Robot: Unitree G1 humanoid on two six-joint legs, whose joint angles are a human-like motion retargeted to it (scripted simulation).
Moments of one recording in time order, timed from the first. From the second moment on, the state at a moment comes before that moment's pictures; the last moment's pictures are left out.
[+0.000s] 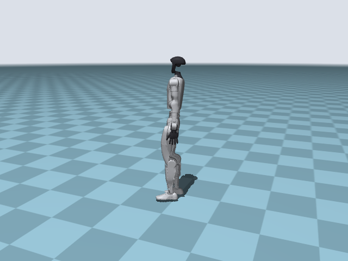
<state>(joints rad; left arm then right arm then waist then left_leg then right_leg) 0.14 0.05 0.52 1.53 0.39 -0.05 -0.07 0.02 -0.14 -0.22 1.61 -0.24 -0.10 0.13 -0.04 -0.01 -0.06 0.02 -0.10 0.16 -0.02 0.01 0.03 0.09 -0.08 -0.32 -0.03 0.07 0.02</state>
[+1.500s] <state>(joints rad) 0.14 0.04 0.52 1.54 0.38 -0.05 -0.07 0.02 -0.15 -0.22 1.61 -0.26 -0.09 0.14 -0.04 -0.01 -0.06 0.01 -0.10 0.16 -0.02 0.01 0.03 0.09 -0.08 -0.32 -0.03 0.10 0.02</state>
